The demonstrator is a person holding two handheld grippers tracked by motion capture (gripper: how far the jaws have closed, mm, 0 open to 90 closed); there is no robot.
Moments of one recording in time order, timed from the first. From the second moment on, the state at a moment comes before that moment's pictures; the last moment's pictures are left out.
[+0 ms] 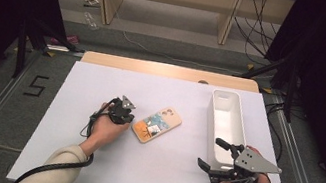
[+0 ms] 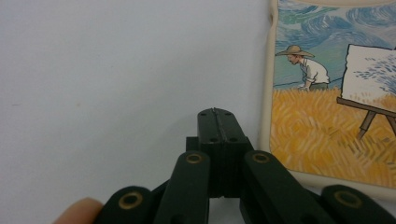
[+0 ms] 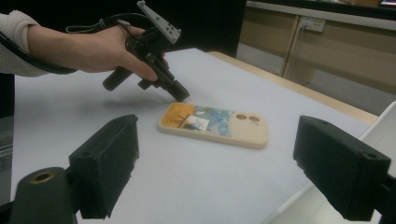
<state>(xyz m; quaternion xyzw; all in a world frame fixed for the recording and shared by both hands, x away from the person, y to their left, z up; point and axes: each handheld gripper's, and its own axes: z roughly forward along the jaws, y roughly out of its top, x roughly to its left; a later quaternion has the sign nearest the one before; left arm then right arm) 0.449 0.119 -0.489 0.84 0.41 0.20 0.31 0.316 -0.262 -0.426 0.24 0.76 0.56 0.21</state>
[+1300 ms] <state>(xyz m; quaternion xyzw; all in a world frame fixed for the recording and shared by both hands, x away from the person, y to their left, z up) 0.435 0.108 -0.489 0.86 0.36 0.18 0.32 0.316 -0.263 -0.425 0.24 0.76 0.56 0.21</state>
